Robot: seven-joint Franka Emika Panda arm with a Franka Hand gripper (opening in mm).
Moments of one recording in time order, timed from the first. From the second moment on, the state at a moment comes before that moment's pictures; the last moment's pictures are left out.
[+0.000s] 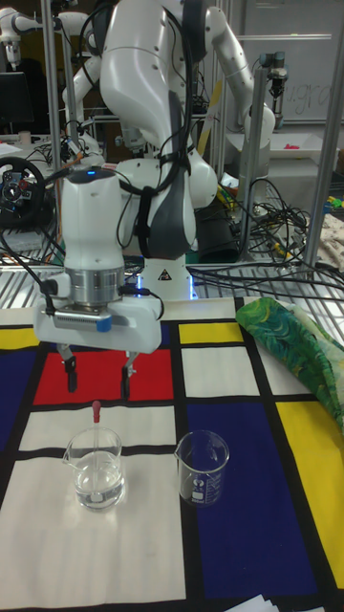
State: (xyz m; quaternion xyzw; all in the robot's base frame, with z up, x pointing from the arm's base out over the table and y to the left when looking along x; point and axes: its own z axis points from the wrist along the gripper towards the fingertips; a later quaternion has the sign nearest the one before) arm 0.528 -0.103 0.215 0.13 0.98 0.01 0.15
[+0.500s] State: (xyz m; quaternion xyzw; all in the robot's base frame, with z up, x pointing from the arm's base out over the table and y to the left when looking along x) arm 0.535 -0.097 0.194 0.13 0.97 0.02 0.19
